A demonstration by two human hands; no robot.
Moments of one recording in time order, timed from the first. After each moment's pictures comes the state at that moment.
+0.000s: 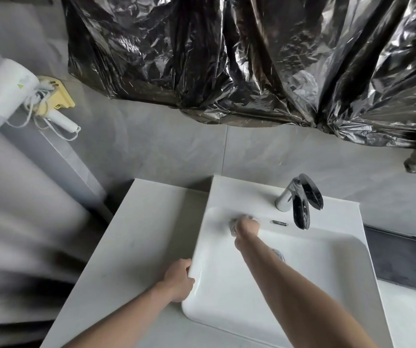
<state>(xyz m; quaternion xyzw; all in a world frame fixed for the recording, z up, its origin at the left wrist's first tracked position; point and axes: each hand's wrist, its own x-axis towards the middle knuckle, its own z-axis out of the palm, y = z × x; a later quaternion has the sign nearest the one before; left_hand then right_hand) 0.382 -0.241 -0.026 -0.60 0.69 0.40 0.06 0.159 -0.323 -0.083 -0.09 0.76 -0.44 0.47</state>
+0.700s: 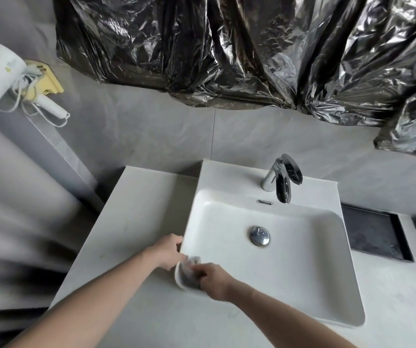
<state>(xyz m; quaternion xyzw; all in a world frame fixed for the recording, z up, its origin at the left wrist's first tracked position) 0.394 -0.251 -0.015 -0.56 0.69 0.44 0.10 0.237 -0.144 -0.055 -0.54 0.62 -0.12 0.55</state>
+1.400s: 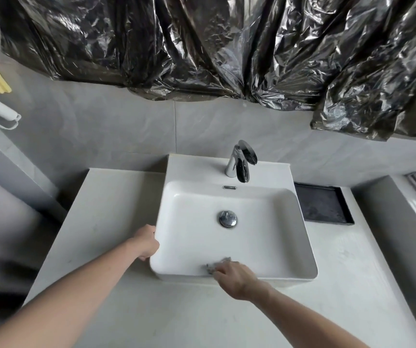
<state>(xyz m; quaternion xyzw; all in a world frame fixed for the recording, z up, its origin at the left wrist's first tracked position) 0.383 -0.242 -0.019 -0.60 0.66 0.43 0.12 0.160 -0.049 -0.032 -0.56 0.74 0.01 0.38</state>
